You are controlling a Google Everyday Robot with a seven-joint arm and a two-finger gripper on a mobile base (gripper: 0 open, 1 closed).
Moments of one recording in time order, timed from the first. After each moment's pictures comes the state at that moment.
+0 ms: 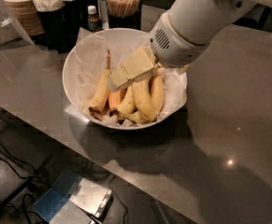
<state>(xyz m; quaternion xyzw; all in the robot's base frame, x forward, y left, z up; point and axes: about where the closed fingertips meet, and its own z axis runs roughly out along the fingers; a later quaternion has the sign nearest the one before) 0.485 -0.024 0.939 -0.28 0.93 0.16 0.17</state>
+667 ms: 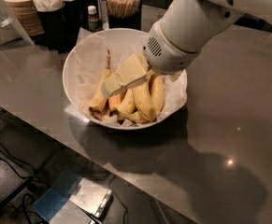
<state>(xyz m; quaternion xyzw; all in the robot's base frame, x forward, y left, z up) 0.480 -0.013 0.925 -0.28 0.93 0.18 0.15</state>
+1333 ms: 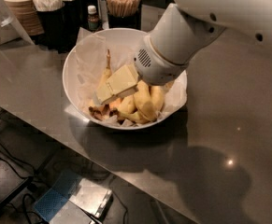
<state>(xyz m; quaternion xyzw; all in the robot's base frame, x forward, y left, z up) 0.470 0.008 0.900 -0.26 0.94 0.20 0.12</state>
